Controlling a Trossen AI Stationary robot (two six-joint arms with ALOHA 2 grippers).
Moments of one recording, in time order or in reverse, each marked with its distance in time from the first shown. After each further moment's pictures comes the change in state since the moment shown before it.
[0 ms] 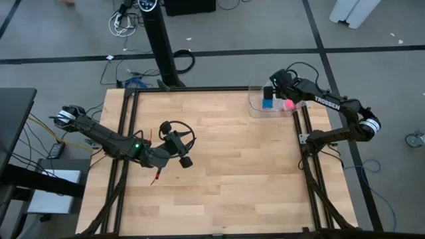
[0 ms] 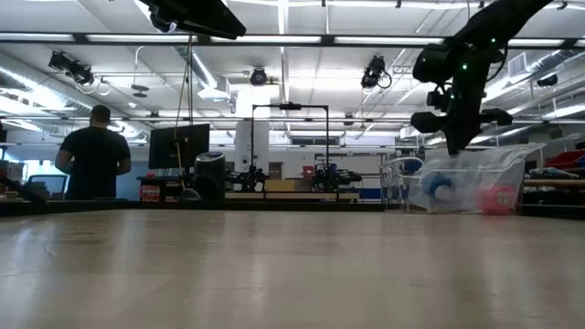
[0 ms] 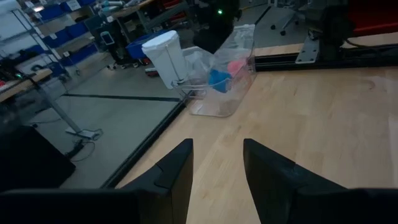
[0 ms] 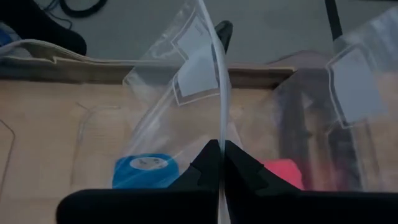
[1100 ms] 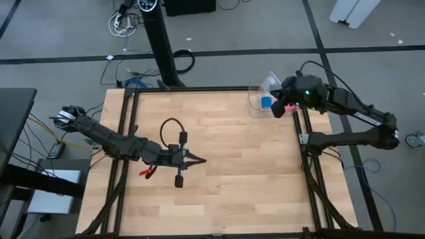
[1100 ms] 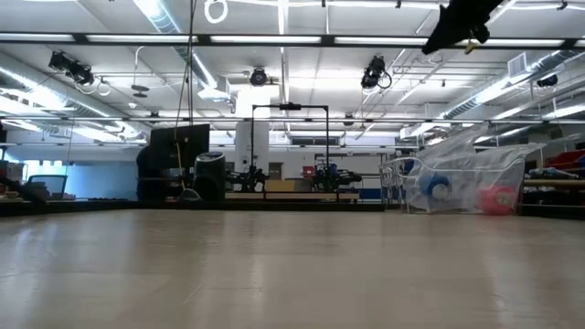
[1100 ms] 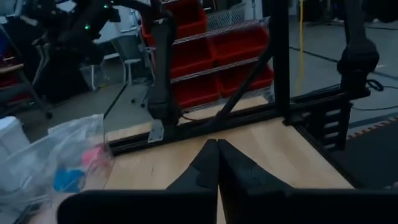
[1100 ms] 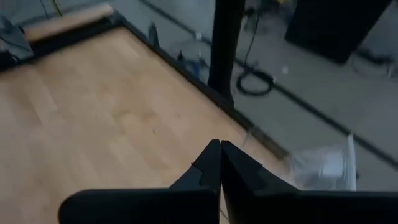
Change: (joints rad) left arm 0.017 0.000 0.001 0.350 0.669 0.241; right arm 0.481 -0.390 0.228 -0.113 -0.131 -0.415
